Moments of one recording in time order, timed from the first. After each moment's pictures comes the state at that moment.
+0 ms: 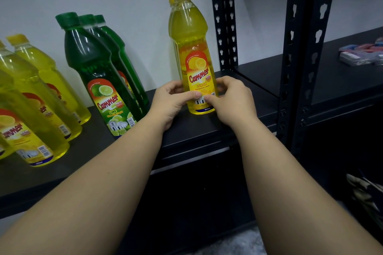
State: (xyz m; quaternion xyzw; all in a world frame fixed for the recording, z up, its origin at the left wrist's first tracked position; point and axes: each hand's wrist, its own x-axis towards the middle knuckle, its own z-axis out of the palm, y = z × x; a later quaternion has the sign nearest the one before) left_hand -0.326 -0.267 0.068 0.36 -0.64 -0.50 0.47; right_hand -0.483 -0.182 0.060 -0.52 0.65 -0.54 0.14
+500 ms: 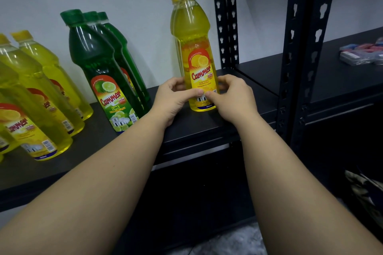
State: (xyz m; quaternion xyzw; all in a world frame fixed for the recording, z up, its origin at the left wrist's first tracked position) left_hand -0.328 -0.271 0.066 0.38 -0.65 -0.47 0.47; right_hand -0.486 -0.181 0.060 -0.52 0.64 -0.54 0.14
